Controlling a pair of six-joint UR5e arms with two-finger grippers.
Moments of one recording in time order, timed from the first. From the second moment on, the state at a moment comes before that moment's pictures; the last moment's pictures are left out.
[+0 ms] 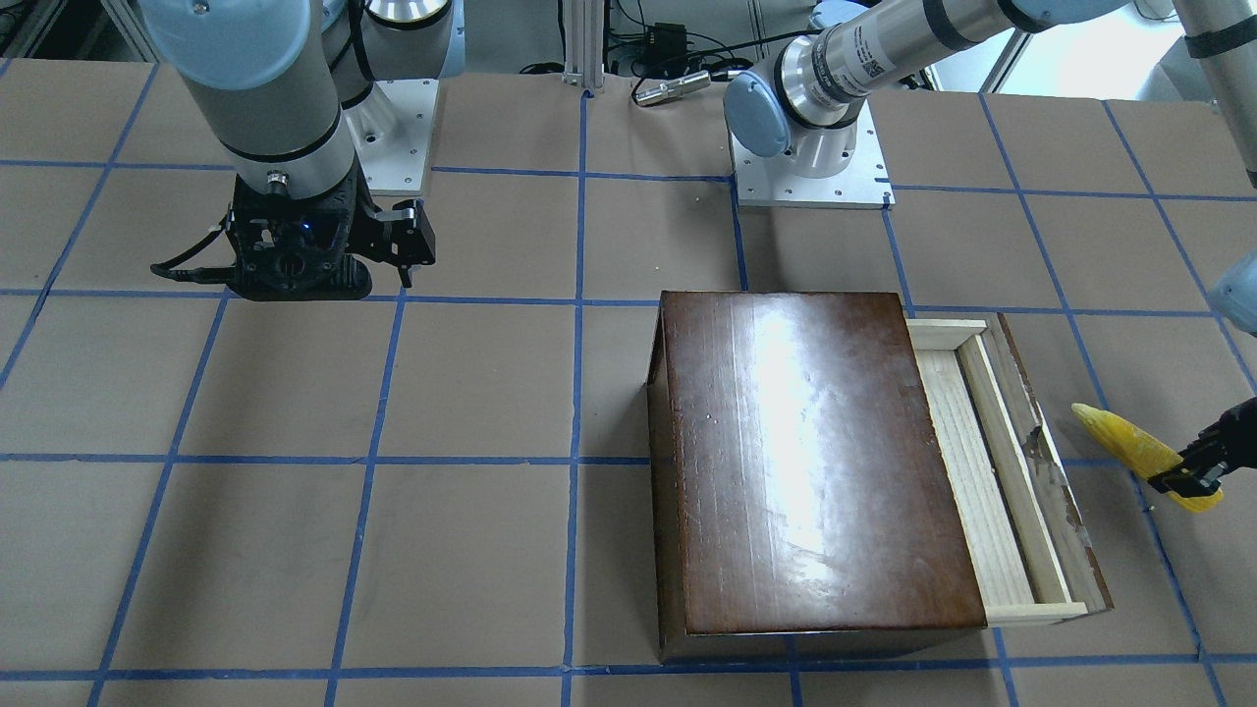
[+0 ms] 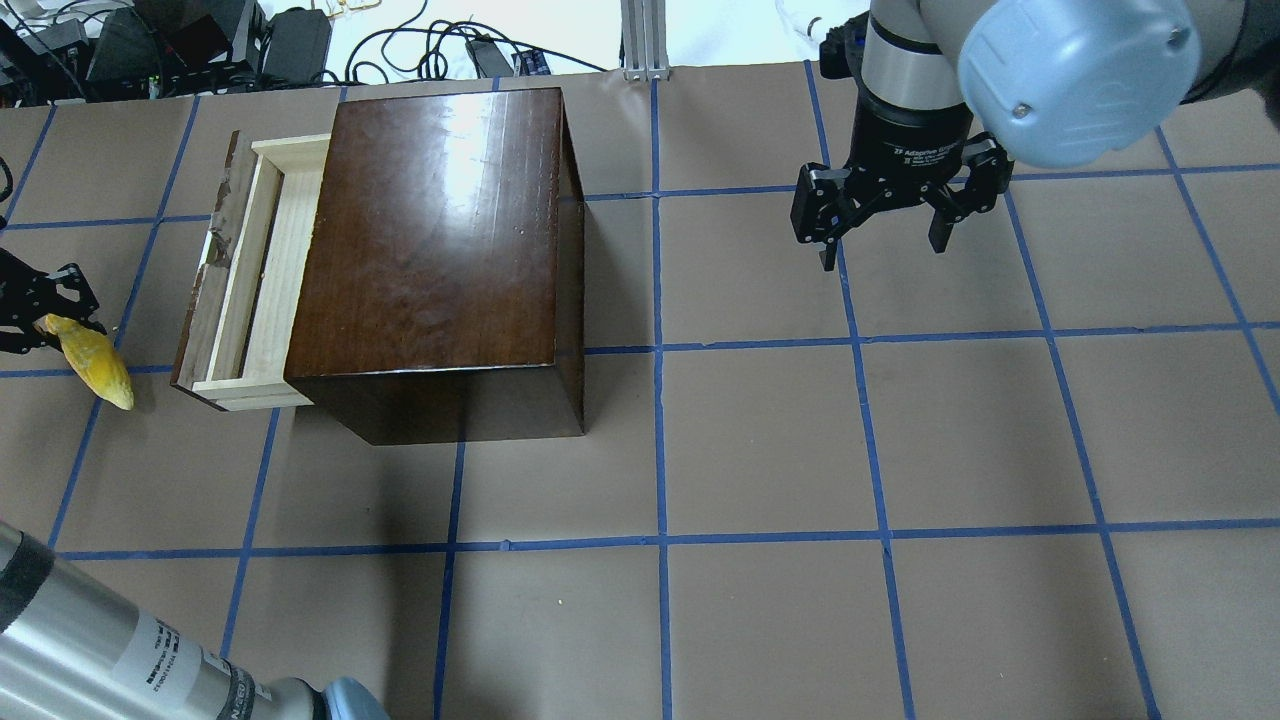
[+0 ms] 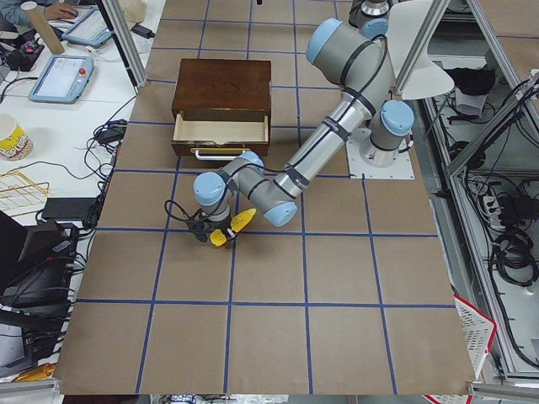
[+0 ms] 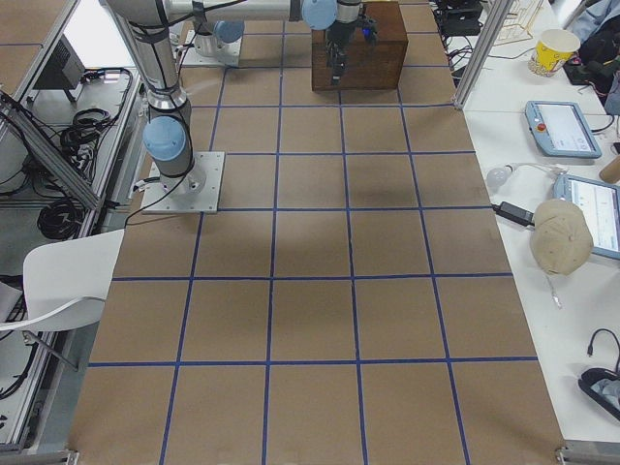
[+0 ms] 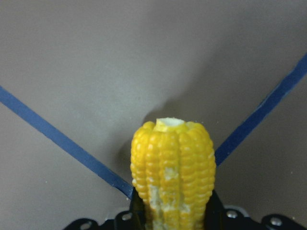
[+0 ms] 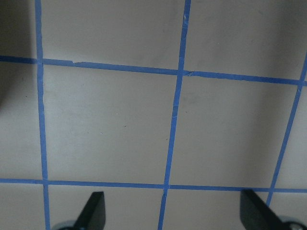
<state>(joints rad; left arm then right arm) -0.83 -2.19 -1.49 -1.05 1.58 0.05 1.69 -1.44 1.50 -1.50 -1.64 0.03</state>
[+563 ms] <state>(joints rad) -0.89 -2.08 -1.38 -1.25 1.57 0.14 1.69 -1.44 1.50 -1.50 -1.64 0.03</state>
